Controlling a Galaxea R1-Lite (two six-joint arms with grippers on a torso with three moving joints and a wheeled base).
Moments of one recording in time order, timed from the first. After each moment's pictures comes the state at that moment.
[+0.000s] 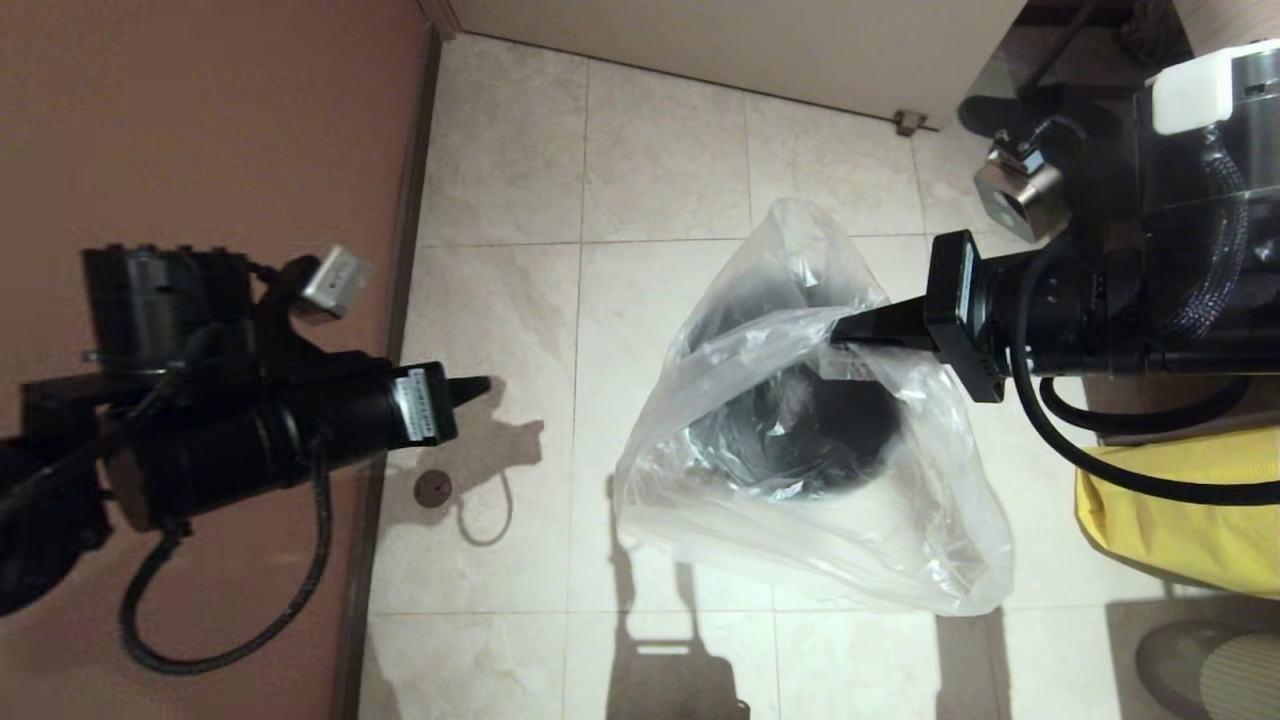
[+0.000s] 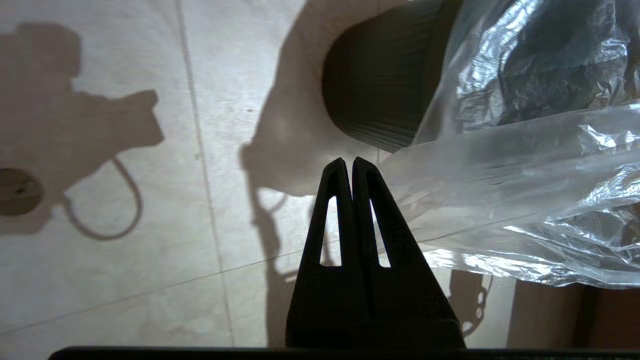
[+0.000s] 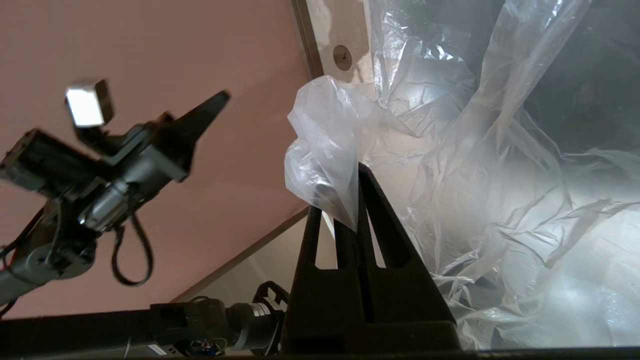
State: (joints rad) left arm -0.35 1.47 -0.82 -0.35 -0.12 -0.21; right arm 0.51 1.58 -1.34 0.09 0.36 0.70
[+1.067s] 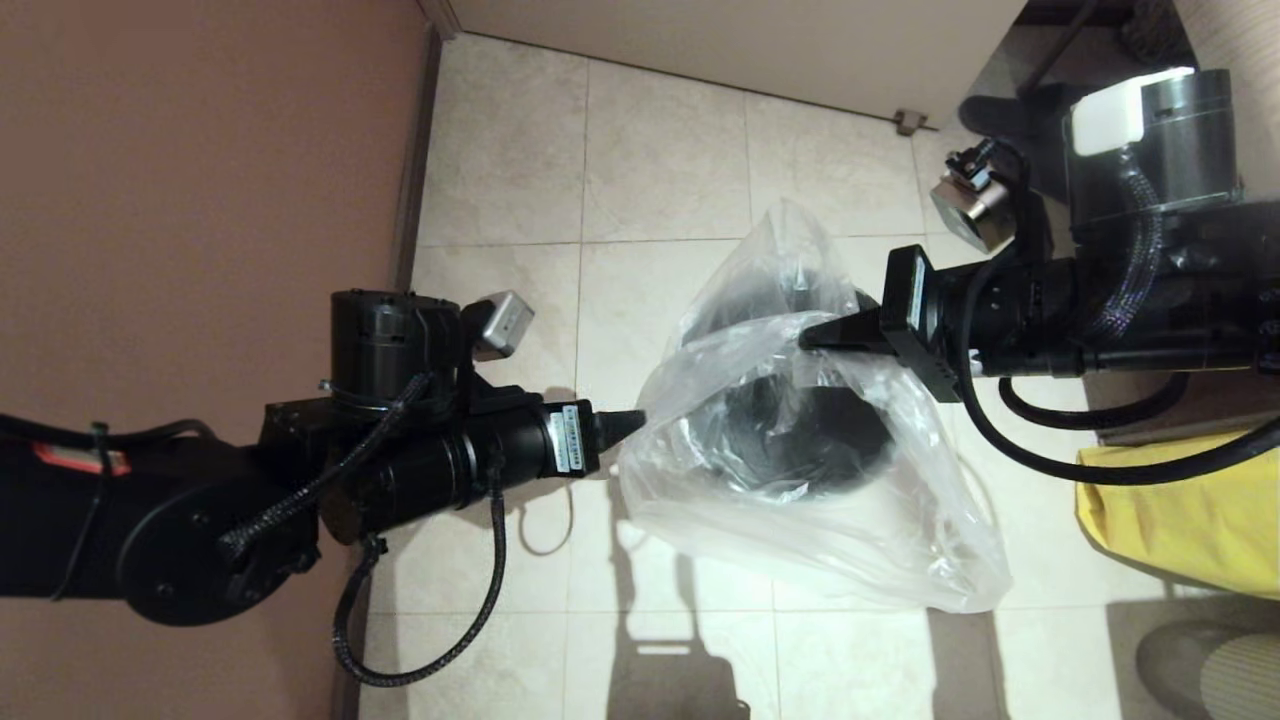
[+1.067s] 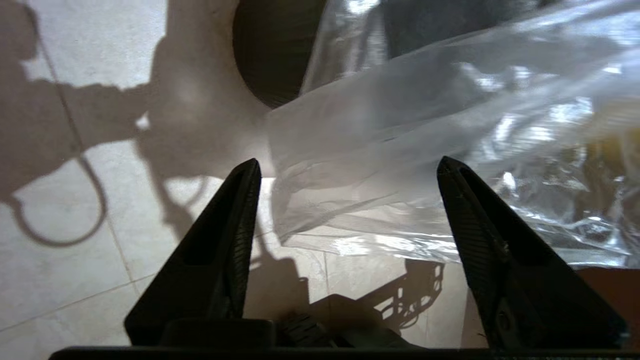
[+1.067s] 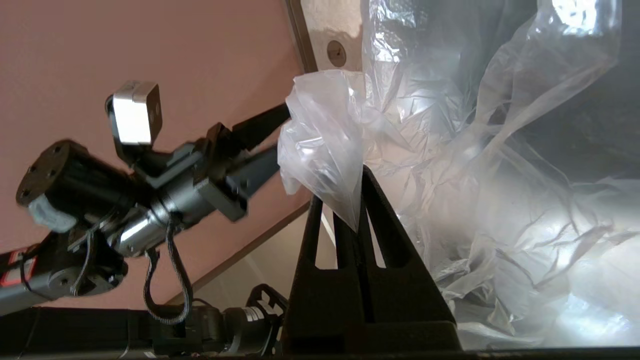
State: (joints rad) left arm -0.59 1.66 -0.86 -0.47 -0.03 -0.30; right arm 0.52 1.65 -1.38 0.09 0.36 0.69
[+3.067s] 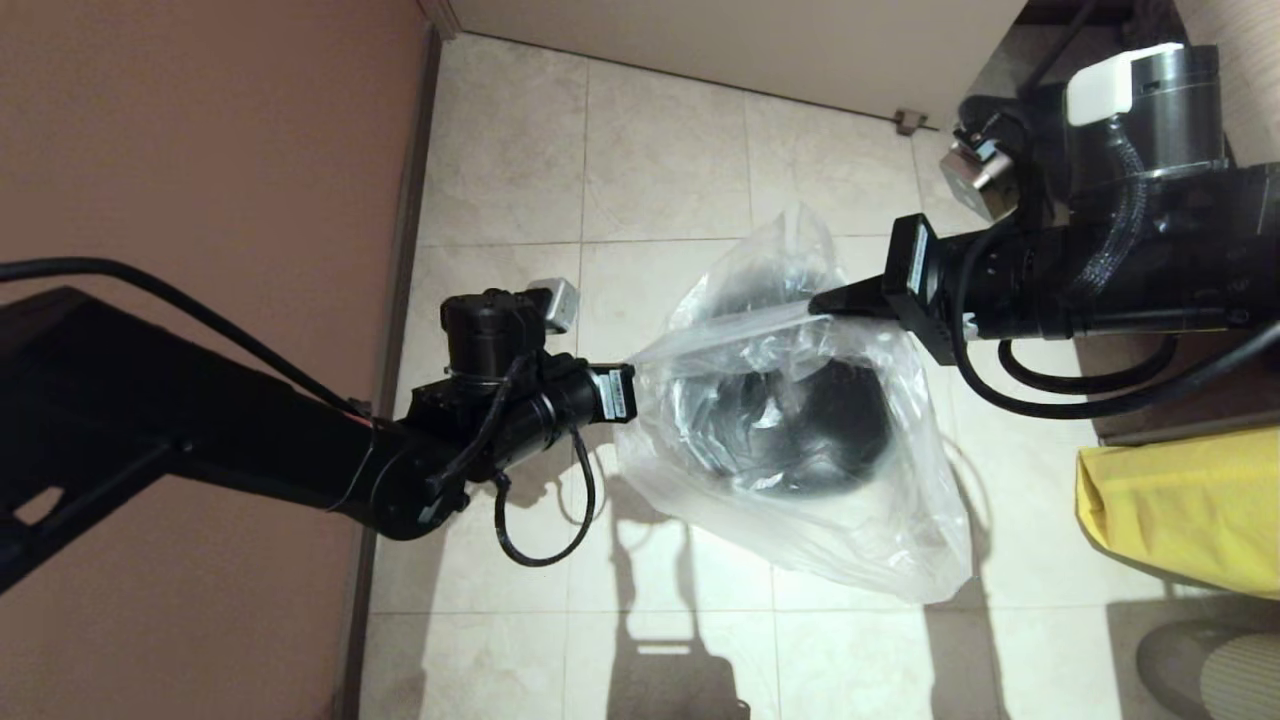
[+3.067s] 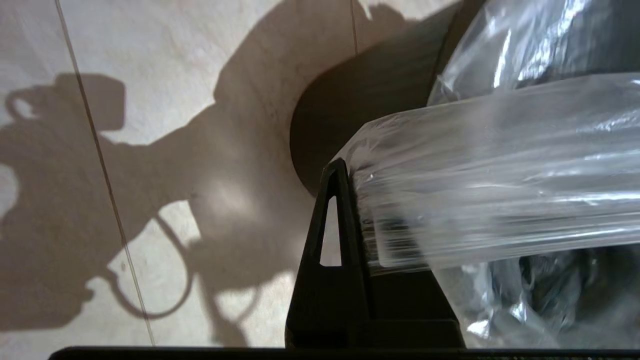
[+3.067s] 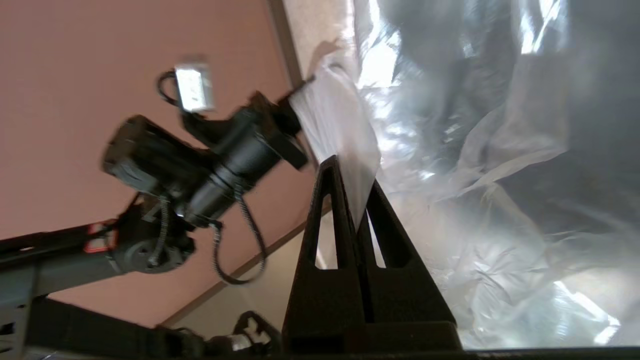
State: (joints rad) left arm -0.49 1.99 -1.08 -0.72 0.01 -0.18; right arm 0.45 1.70 -1.48 0.10 0.36 0.65
